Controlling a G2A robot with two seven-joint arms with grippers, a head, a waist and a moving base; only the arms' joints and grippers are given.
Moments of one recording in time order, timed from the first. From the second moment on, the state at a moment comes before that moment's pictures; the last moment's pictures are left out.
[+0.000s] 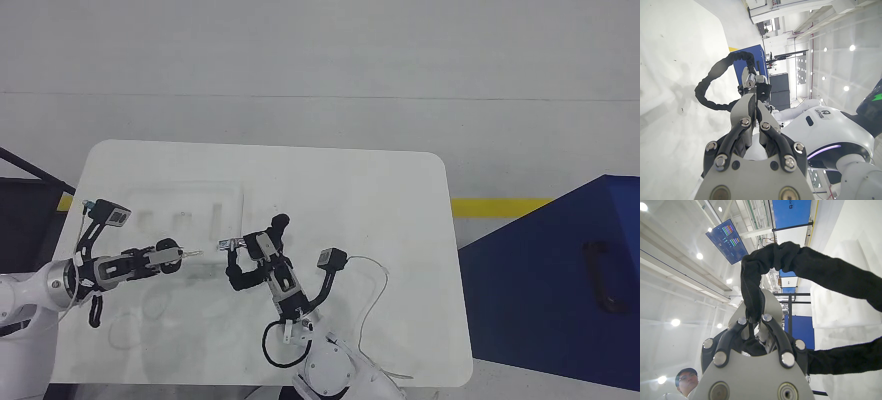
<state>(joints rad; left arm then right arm) 1.48 -0.91 -1.92 -1.62 -0.60 -0.27 -1.47 -1.31 -1.65 0.70 -1.42 0.00 -0.52 -0.31</state>
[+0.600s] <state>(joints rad) 1.49 -0.91 -1.87 -1.65 -0.55 -0.27 -1.38 -1.35 -1.65 0.72 -1.45 -0.05 -0.50 -0.27</state>
